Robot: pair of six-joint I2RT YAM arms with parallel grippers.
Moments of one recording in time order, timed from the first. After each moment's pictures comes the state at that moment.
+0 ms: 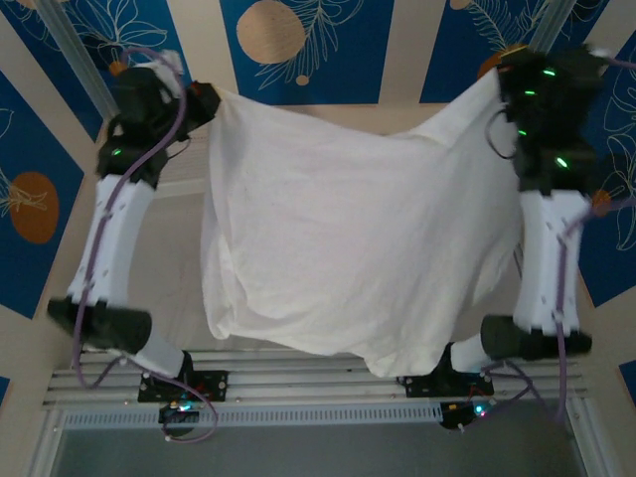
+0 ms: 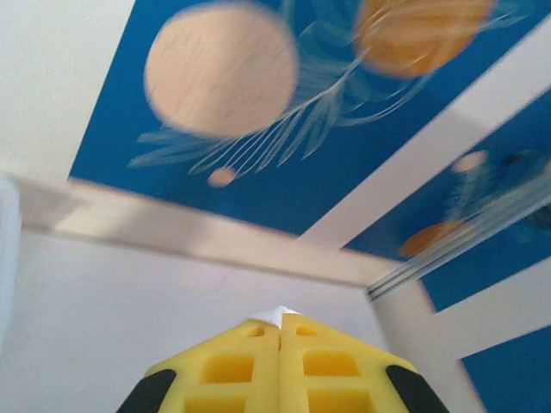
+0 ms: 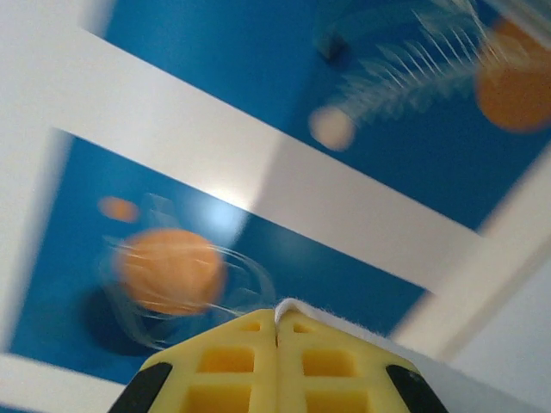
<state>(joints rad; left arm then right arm) -0.16 1.62 1.89 -0.54 0.26 -0.59 -0.03 1.52 2.04 -0.67 0.04 1.07</state>
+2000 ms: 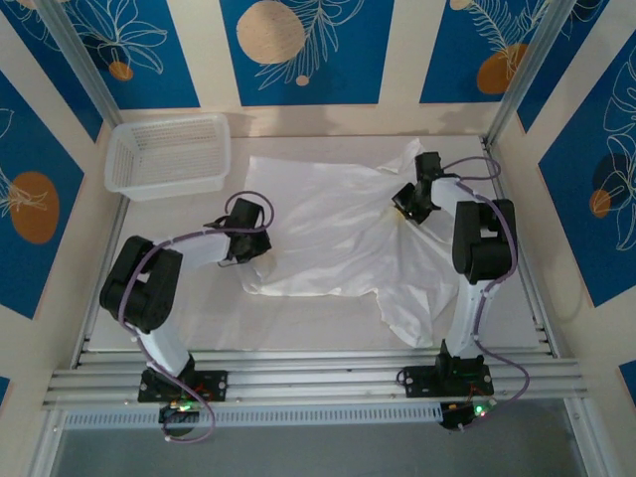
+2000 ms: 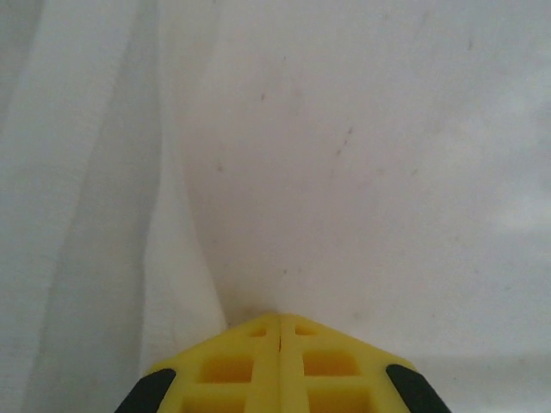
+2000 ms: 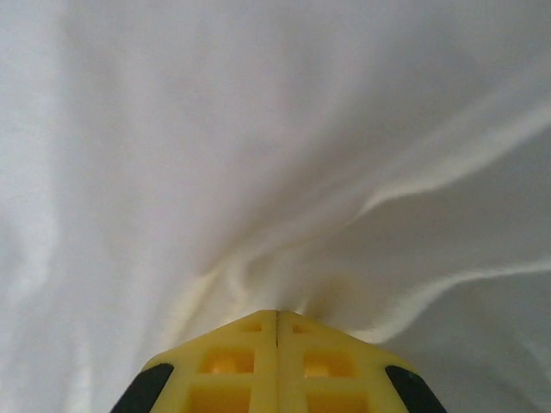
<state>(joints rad) -0.41 1.71 0.94 -0.25 -0.01 -0.72 0.03 2.04 1.44 -0.54 -0.21 0.86</state>
